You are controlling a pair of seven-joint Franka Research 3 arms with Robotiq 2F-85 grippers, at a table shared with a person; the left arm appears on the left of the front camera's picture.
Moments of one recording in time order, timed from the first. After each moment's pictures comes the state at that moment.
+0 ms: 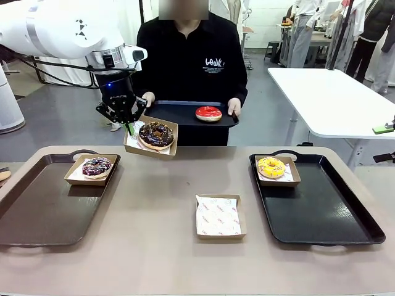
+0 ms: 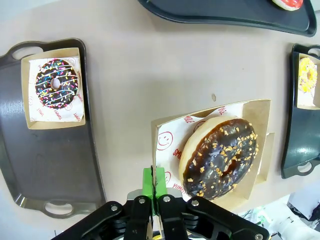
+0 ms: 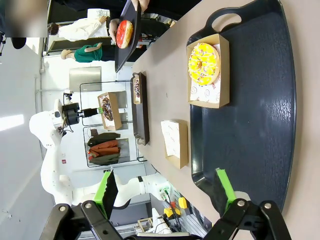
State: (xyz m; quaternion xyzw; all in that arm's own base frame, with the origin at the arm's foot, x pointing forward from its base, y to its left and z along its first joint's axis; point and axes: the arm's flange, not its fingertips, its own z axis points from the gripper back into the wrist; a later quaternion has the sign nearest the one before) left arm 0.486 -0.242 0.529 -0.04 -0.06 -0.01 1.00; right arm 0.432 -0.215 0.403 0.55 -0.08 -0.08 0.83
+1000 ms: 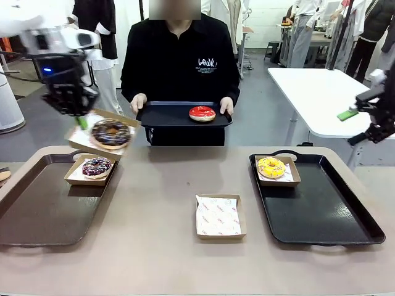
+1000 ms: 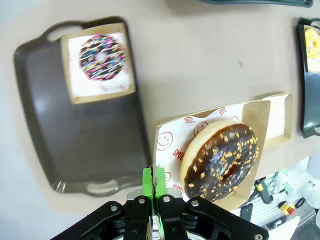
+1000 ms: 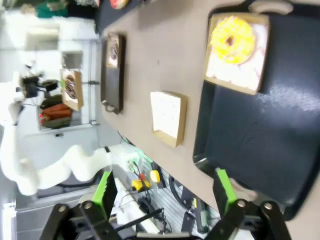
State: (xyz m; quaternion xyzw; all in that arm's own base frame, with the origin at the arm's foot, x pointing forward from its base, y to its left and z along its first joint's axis) left arm 0.445 -0.132 0.570 -0.04 -0.04 -0.06 1.00; right arm 0.448 -0.090 0.496 0.44 -0.02 0.04 0.90
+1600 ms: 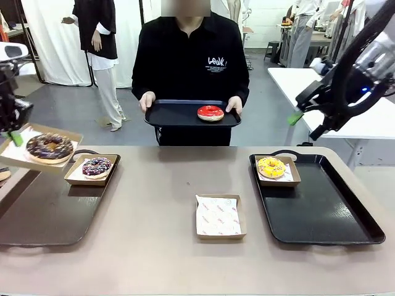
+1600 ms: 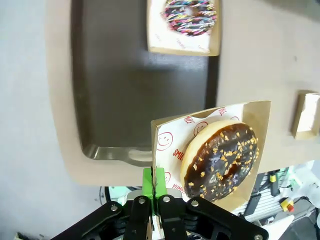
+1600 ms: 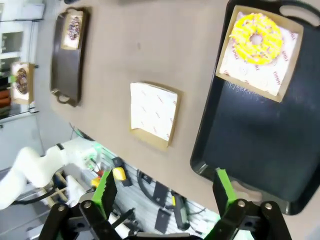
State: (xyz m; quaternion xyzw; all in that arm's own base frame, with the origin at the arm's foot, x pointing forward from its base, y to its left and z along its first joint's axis) left arm 0.416 0.003 0.538 -0.03 0.02 0.03 1.00; right arm 0.445 0.061 0.525 0.27 -0.01 0.10 0.96
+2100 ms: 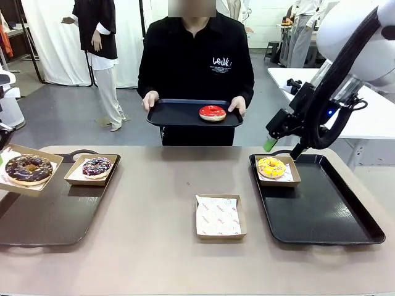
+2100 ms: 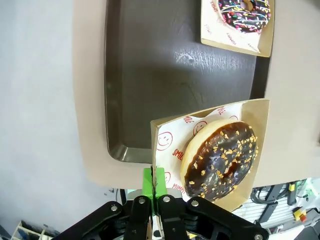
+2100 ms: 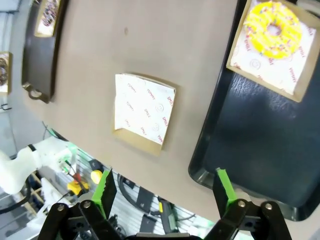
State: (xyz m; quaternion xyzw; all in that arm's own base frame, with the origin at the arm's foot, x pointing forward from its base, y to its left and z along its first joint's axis) left arm 0.411 0.042 0.497 0.01 0.03 0.05 1.00; right arm 0.417 0.119 0.487 0.22 -0.02 0.12 0.97
